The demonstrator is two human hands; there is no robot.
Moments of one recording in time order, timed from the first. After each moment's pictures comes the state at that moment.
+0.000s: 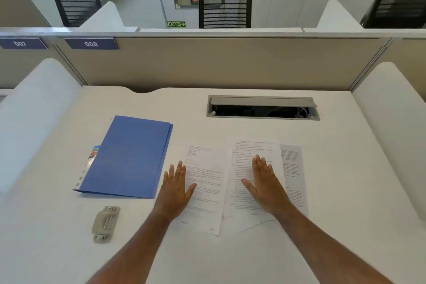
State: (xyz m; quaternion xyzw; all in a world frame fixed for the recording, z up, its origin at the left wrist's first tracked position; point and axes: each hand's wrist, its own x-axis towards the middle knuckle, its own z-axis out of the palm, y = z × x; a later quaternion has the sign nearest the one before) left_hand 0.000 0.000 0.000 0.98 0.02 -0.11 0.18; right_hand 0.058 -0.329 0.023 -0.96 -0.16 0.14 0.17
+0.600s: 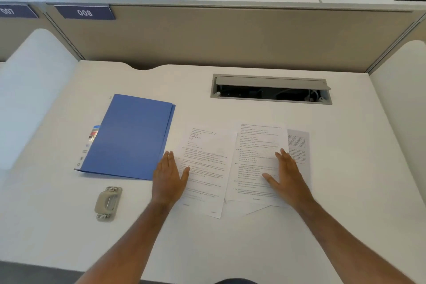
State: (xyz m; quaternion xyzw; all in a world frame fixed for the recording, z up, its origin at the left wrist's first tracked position) left_hand -0.011 -0.002 0.014 0.96 0.19 -0.09 0.20; right_hand 0.050 -0.379 0.012 -0.96 -0.05 0.14 0.23
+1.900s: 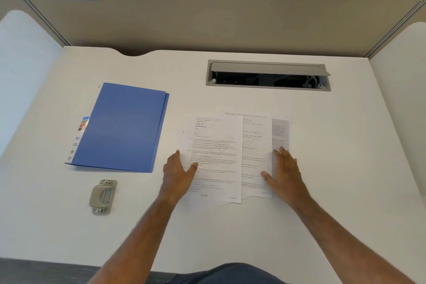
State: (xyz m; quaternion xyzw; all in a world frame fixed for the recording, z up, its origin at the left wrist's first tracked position) left_hand -0.011 -0.041 0.037 0.87 0.27 -0.16 0.39; right_hand 0.029 -0.381 -0.007 -0.97 -0.04 0.14 0.19
